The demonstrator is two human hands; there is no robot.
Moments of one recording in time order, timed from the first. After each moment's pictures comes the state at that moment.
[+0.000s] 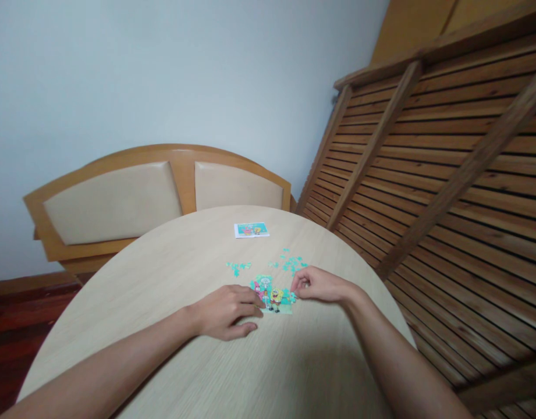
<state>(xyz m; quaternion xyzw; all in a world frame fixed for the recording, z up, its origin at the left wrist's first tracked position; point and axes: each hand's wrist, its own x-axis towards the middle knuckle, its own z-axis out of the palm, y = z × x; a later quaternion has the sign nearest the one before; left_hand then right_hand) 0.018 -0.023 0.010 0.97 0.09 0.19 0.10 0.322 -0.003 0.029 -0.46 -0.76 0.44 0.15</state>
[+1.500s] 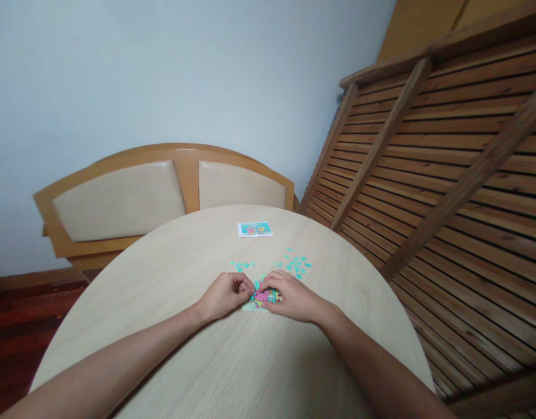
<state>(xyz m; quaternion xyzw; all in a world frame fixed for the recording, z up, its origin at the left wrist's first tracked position) 0.014 -0.007 -0.016 0.77 0.41 0.32 0.38 0.243 -0.020 0.005 -0.35 -0.90 0.14 0.24</state>
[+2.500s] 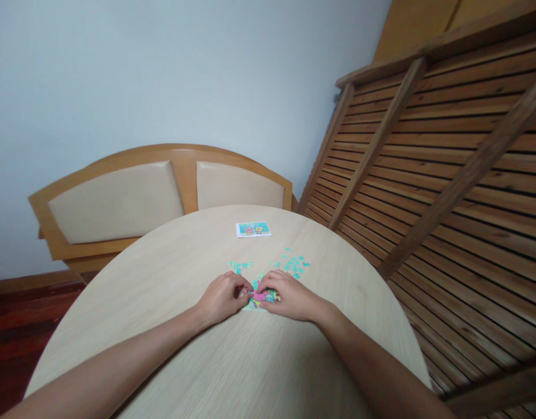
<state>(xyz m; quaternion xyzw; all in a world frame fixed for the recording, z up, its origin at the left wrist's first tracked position) 0.019 -0.018 0.002 0.85 0.44 0.24 0.18 0.244 -0.023 0.008 -0.35 -0.89 0.15 0.23</state>
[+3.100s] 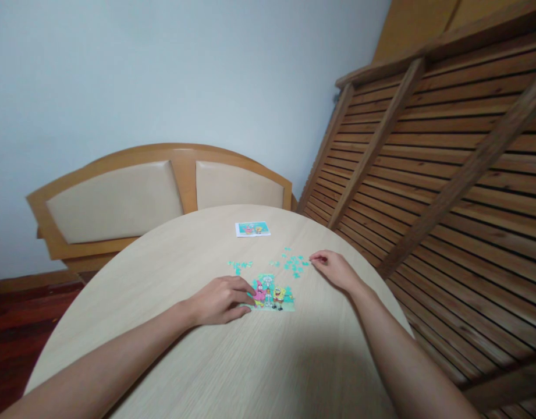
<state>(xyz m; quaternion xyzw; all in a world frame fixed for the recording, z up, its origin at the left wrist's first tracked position) -0.003 -0.014 0.011 0.96 0.18 0.17 0.14 0.375 0.031 -0.004 -0.59 -0.73 0.13 0.31</state>
